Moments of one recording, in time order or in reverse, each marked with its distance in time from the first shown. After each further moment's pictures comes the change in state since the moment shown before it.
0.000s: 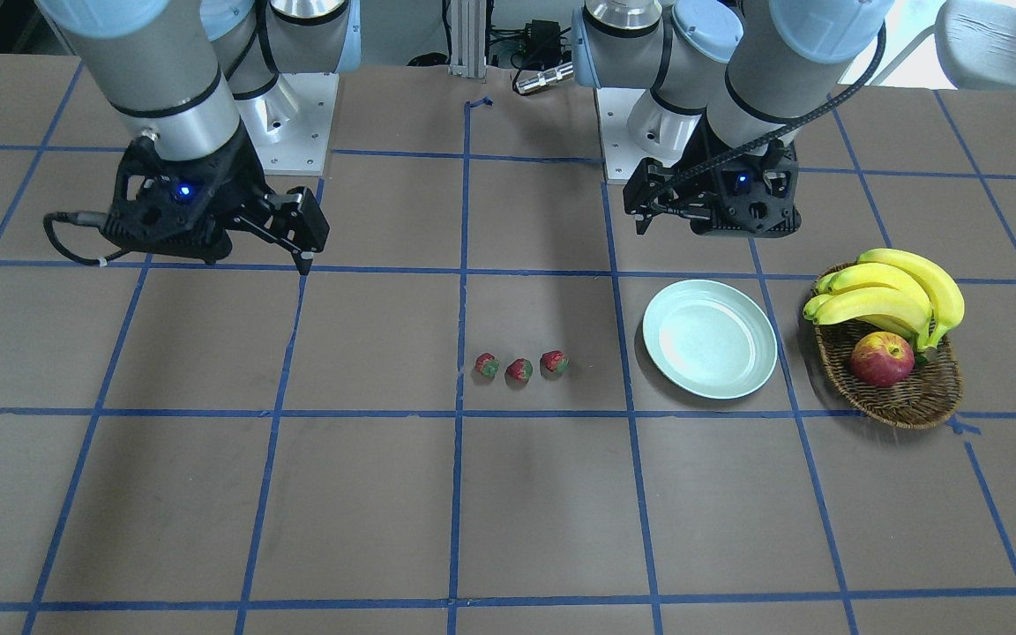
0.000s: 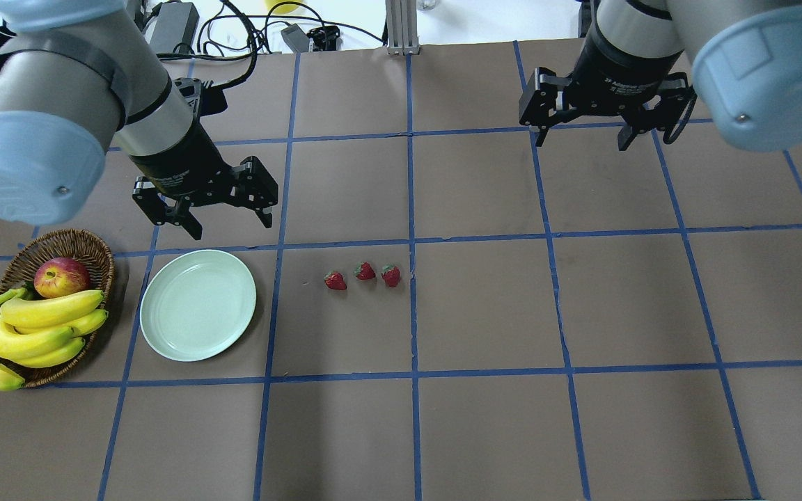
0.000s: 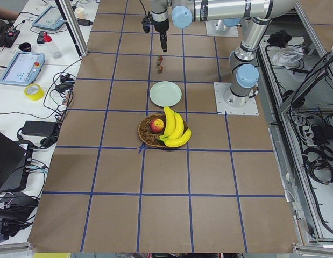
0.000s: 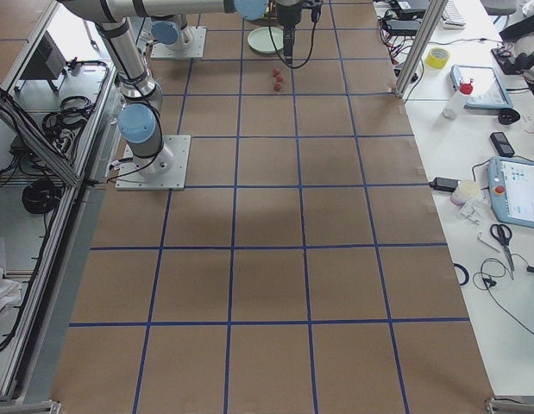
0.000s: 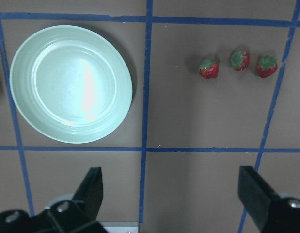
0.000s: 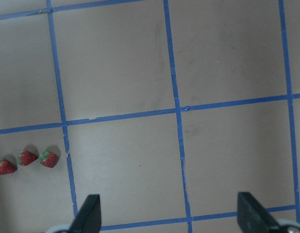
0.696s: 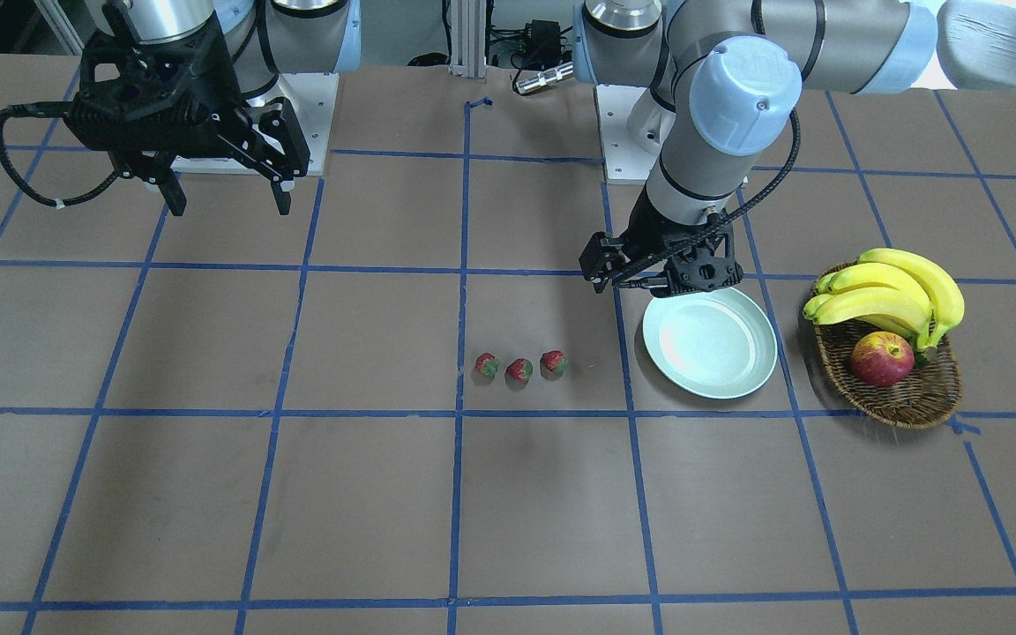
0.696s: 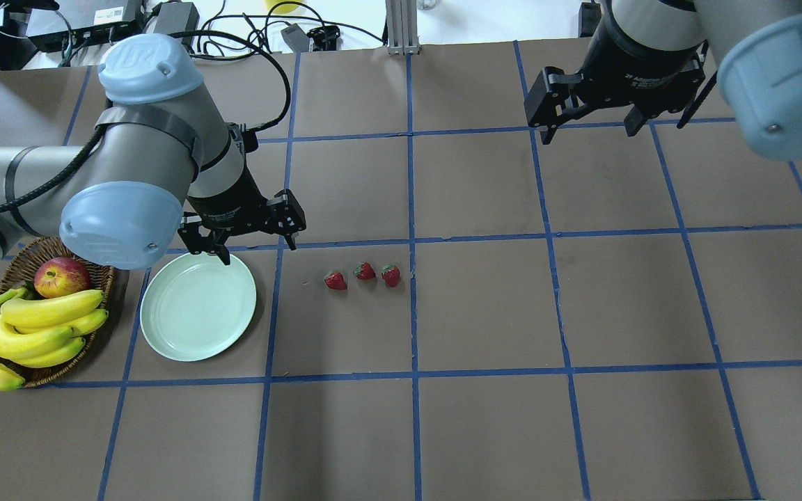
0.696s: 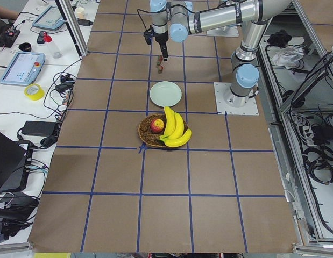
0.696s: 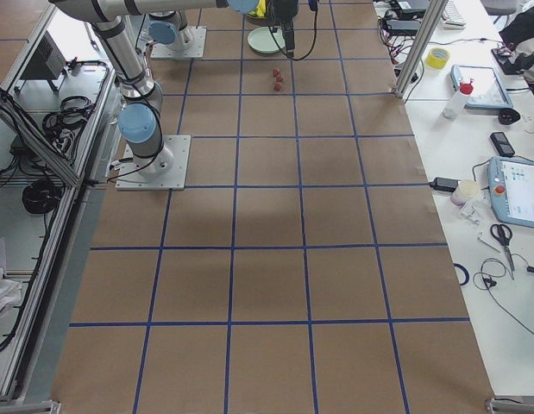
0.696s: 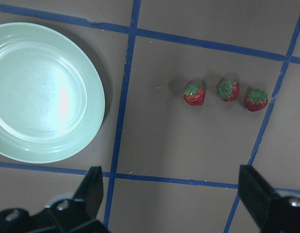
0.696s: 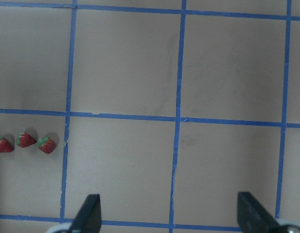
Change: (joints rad) left arm -0.062 -0.057 -0.098 0.146 0.086 -0.140; right arm -0.003 -0.017 -0.001 -0.006 0.001 -0.165
